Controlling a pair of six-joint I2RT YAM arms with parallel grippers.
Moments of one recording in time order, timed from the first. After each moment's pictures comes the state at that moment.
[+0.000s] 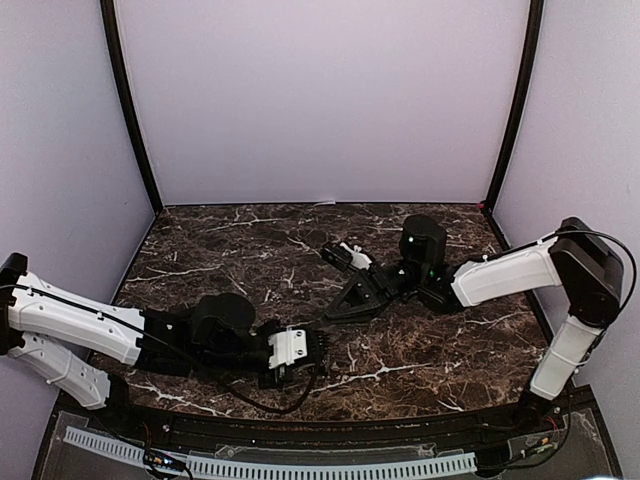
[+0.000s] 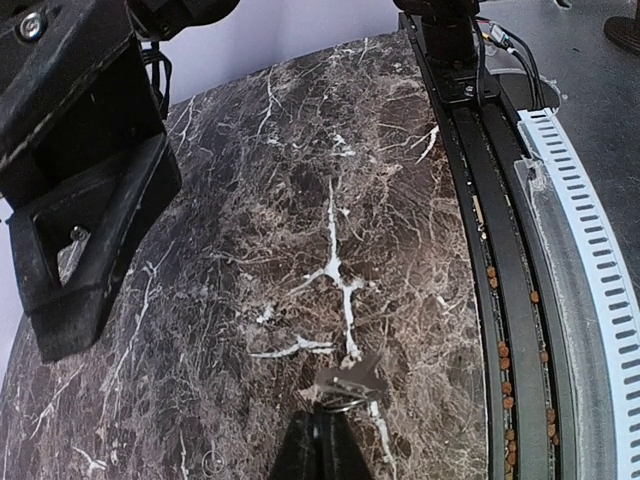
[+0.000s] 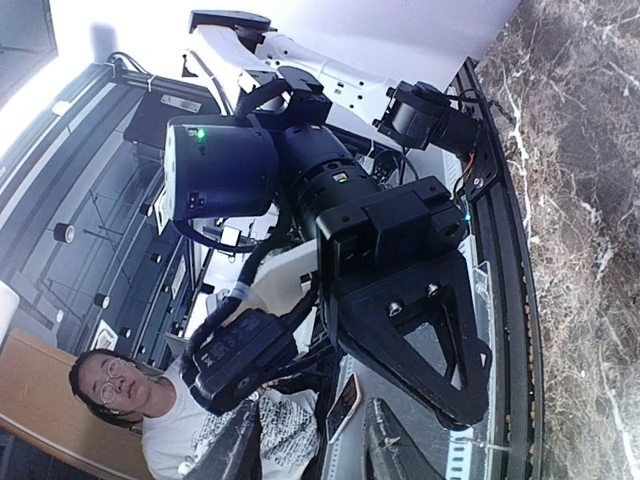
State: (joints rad) left arm -1.29 1.32 0.68 0.14 -0.03 0.38; right arm 0.83 1.71 0.87 0.82 -1.35 1.20
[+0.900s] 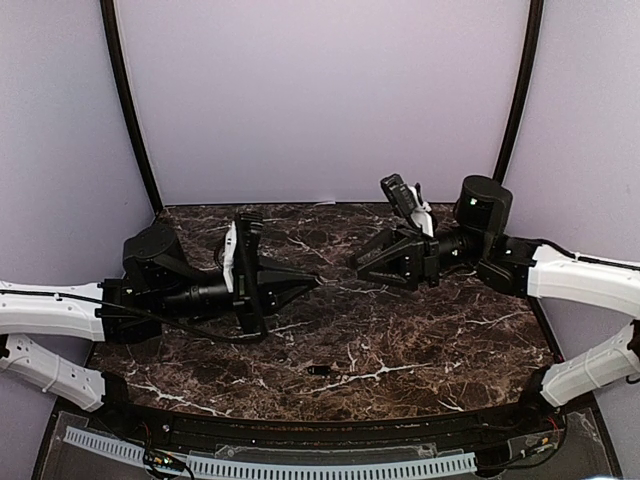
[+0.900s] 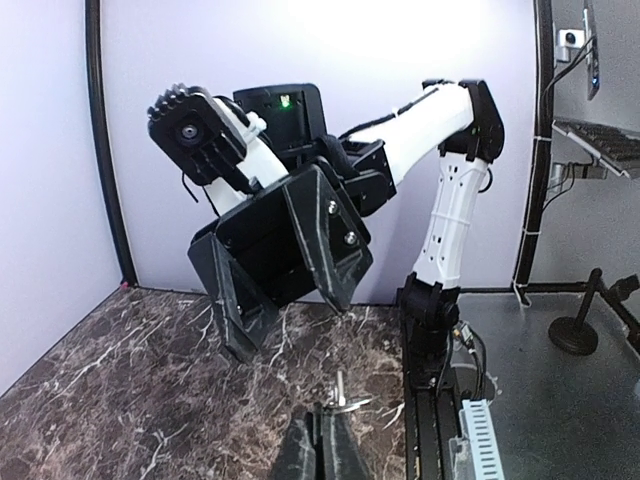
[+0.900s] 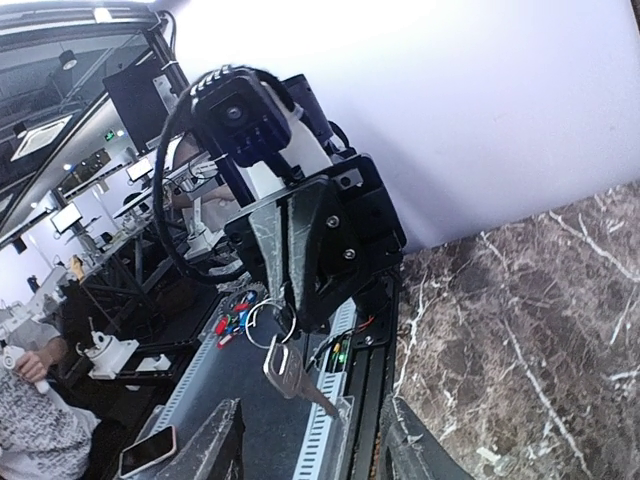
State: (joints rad) left arm -1.15 1.12 0.75 0.41 0.24 0.01; right arm 0.81 1.26 0.90 0.33 -1.05 0.45
